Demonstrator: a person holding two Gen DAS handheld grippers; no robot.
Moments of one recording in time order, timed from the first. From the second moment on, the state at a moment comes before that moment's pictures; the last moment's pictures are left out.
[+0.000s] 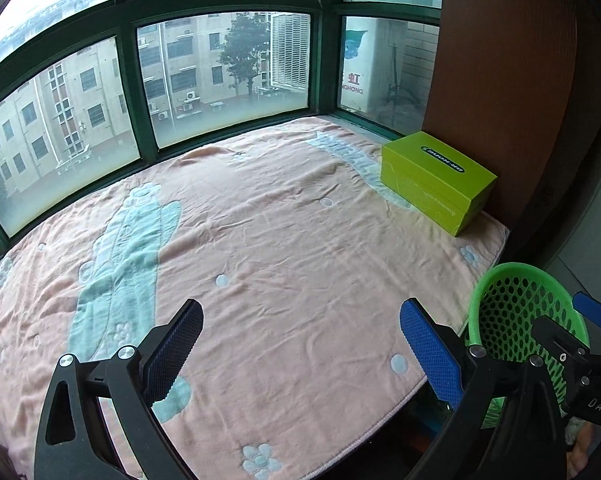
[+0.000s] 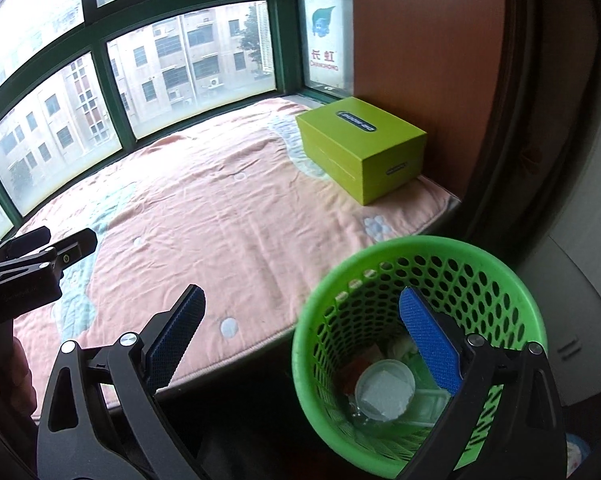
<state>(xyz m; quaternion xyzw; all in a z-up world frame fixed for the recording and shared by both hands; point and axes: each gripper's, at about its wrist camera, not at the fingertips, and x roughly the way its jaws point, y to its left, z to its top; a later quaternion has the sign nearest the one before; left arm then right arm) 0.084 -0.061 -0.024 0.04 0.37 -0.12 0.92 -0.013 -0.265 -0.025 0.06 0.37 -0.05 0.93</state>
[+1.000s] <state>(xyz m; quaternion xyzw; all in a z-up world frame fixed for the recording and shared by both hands) 0.074 0.020 -0.025 0.01 0.36 0.00 0.93 0.014 -0.215 -0.025 0.03 0.35 -0.02 0.94</state>
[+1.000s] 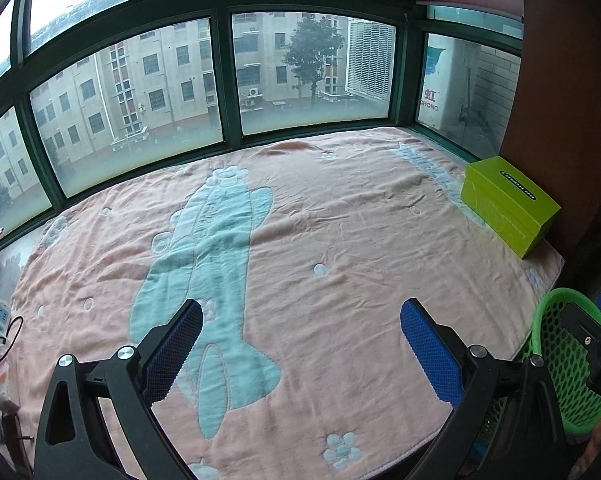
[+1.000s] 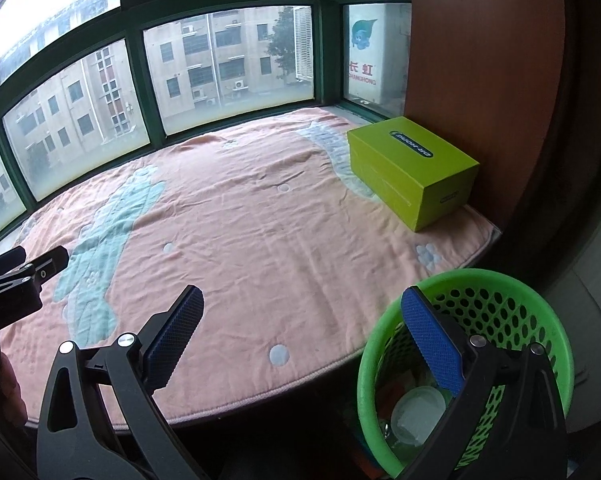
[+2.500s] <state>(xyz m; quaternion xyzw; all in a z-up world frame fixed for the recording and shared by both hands) 0.068 0.036 -0.022 0.01 0.35 0.03 0.94 0.016 -0.191 -0.032 0.02 0.36 0.00 0.93</state>
